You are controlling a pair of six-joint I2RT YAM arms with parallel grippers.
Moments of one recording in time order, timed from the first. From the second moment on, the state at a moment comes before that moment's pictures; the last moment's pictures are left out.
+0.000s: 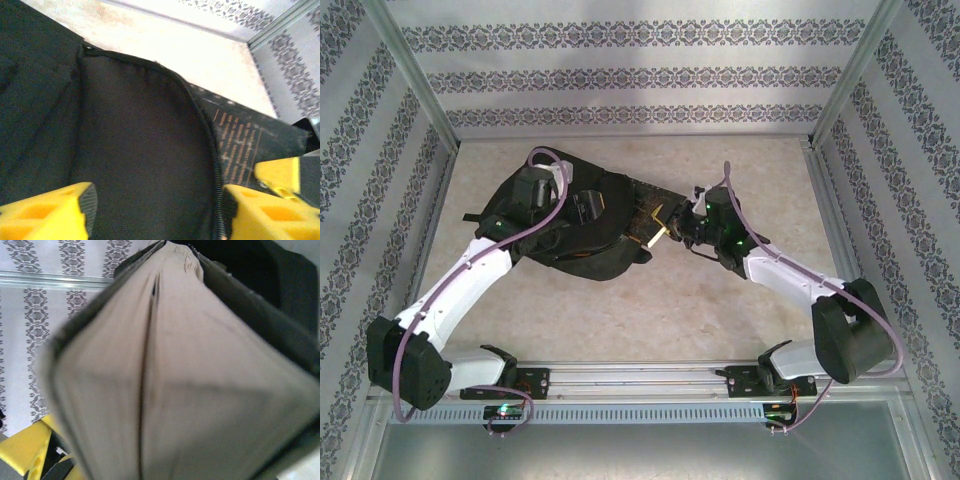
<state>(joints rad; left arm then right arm) -0.37 1.27 1.09 -0.40 0.18 -0.50 0.46 1.40 0.80 0.20 -0.48 1.29</state>
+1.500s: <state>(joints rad) -0.35 1.42 1.24 -0.47 0.07 -0.33 0.52 1.46 0.88 0.32 -0.54 1.33</state>
